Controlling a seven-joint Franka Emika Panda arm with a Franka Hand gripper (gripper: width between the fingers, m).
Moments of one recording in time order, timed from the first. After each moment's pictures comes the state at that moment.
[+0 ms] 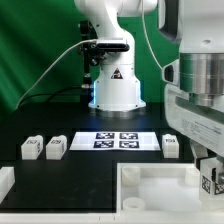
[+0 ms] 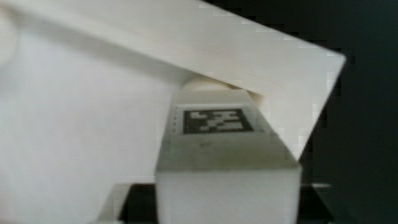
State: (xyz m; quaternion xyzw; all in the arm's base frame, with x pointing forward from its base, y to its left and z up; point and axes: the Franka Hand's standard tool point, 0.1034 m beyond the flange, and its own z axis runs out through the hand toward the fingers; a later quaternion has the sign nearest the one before) arm 0.633 0.111 0.075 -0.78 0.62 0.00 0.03
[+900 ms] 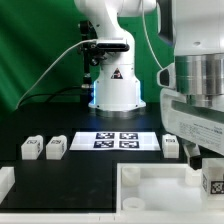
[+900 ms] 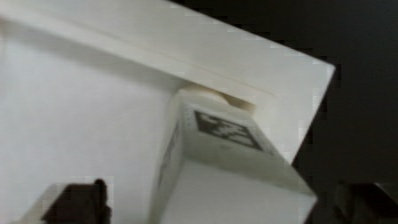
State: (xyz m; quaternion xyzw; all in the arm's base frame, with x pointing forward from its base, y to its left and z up) arm 0.634 0.113 0.074 -0.85 0.52 -0.01 0.06
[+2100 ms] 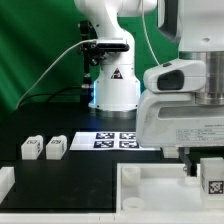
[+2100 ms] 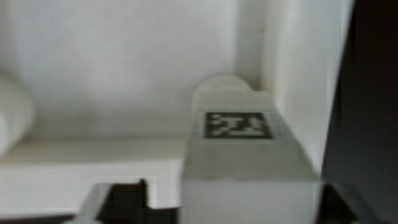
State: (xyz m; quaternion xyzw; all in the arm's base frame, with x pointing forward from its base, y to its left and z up) arm 0.635 0.112 0.078 -1.00 0.08 -0.02 0.02
